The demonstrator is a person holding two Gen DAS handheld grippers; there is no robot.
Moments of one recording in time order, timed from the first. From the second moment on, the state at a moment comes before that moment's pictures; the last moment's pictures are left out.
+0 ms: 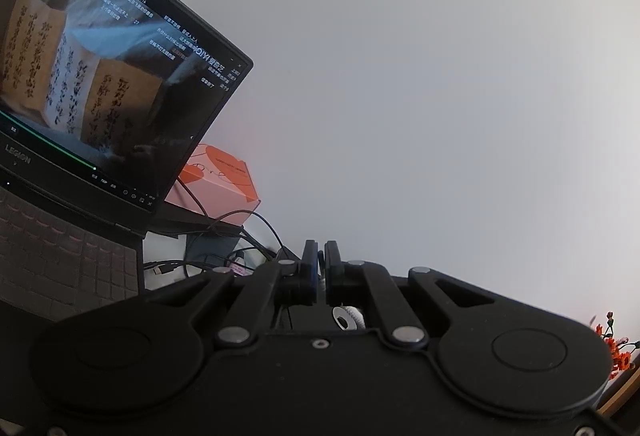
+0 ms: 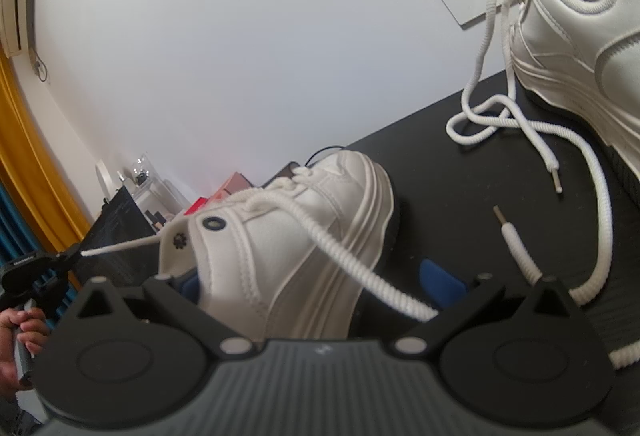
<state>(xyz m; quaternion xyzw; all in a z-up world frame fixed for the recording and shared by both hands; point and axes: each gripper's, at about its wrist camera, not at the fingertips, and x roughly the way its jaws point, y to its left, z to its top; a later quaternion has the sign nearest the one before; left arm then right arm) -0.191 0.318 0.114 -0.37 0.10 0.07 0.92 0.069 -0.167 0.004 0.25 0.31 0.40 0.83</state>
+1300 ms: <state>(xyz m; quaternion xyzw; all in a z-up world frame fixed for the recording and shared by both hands) -0.099 0.061 0.048 0.06 0.23 0.07 0.97 0.069 -0.167 0.004 0.25 0.31 0.40 0.83</state>
